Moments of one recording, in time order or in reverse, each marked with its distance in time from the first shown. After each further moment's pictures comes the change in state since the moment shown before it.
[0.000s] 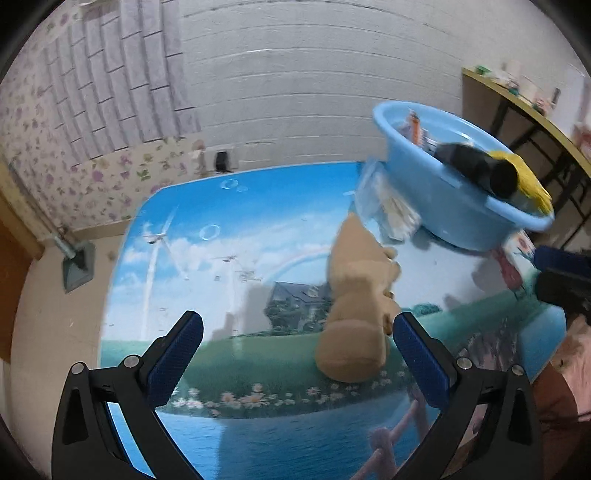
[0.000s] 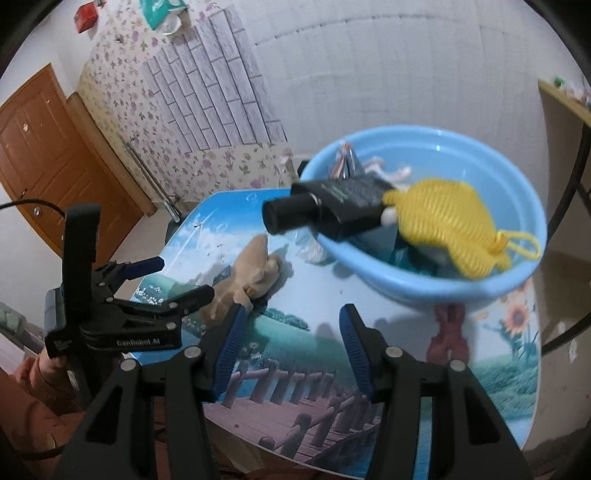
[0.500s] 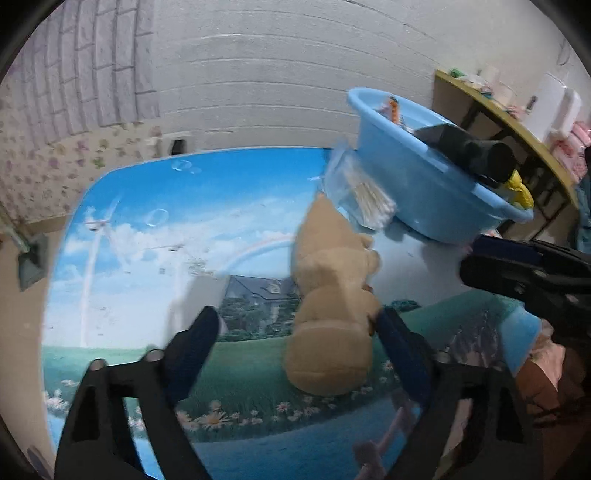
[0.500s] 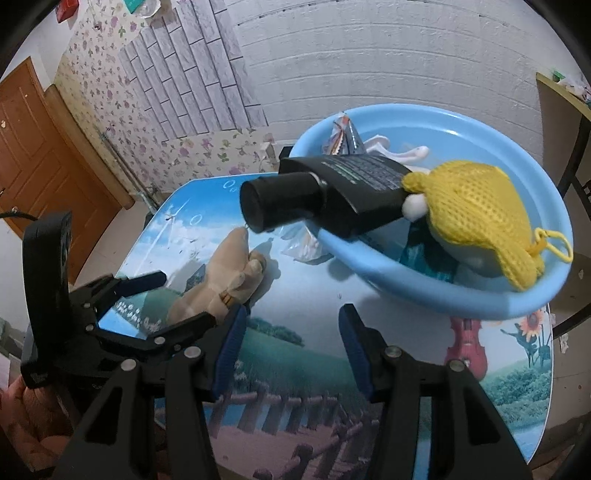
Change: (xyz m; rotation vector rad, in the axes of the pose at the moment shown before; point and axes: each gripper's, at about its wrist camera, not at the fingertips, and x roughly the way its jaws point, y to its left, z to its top) left arm 0.031 0.003 -0.005 -0.017 0.020 -0.221; right arm 0.049 0.010 0.008 0.018 0.031 -0.078
